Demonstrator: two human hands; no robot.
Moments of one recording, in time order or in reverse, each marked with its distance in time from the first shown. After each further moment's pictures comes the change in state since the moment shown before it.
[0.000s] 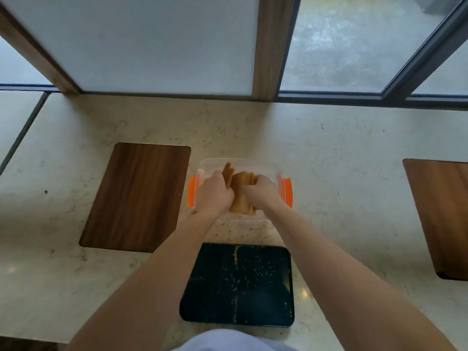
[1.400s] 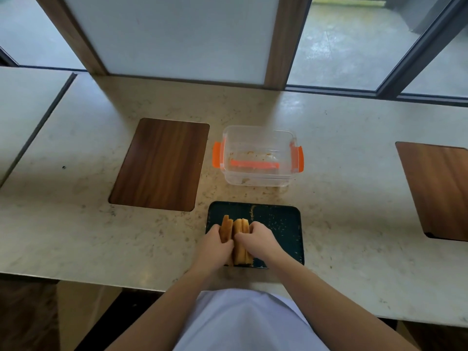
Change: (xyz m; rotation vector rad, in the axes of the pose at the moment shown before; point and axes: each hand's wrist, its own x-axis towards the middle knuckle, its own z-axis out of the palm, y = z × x) left_hand -0.200 -0.144 0.063 -0.363 -0.211 -0.170; right_hand -0.155 0.123 0.115 -0.156 -0.101 0.089
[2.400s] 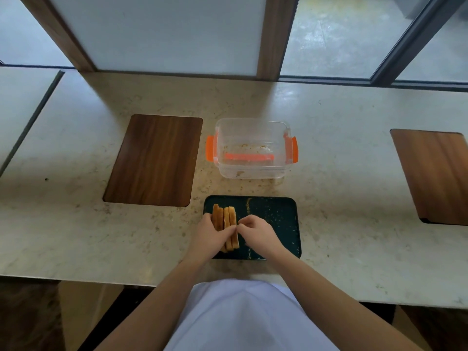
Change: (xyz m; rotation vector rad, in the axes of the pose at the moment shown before) left_hand 0.012 0.002 -0.003 -0.020 0.040 -0.024; right_hand 0.000 0.019 -0.001 0.124 -0.001 -0.161
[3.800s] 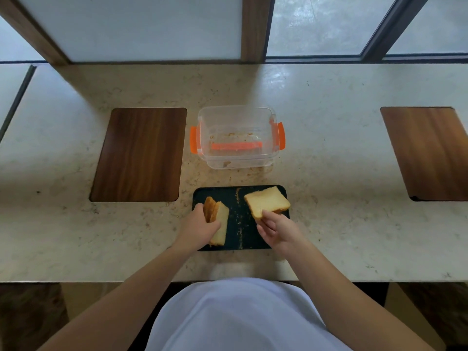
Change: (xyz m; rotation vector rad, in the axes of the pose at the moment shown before) left_hand 0.015 0.002 -0.005 0.220 -0.086 0.069; right_hand -0.017 0.036 -0.055 1.200 0.142 0.515
